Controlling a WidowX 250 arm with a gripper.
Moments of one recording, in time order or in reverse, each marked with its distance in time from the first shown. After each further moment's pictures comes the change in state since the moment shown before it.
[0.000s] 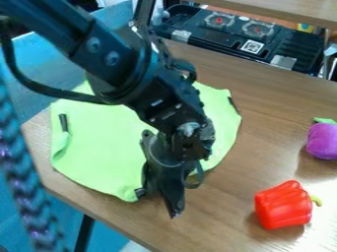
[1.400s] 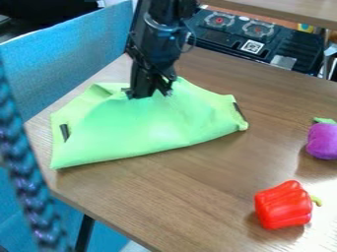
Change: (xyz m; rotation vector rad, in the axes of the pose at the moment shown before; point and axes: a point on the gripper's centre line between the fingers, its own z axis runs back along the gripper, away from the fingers) arm 0.025 0.136 0.022 -0.112 0.235 0.146
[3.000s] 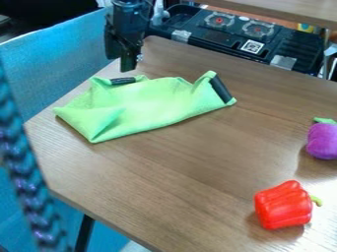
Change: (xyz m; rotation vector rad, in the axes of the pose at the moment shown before) arm 0.035 0.116 -0.045 -0.051 -0.094 0.046
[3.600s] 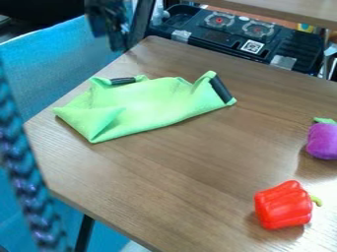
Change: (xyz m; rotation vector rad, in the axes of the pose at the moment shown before) arm -0.027 -0.007 0.058 -0.106 -0.152 0.007
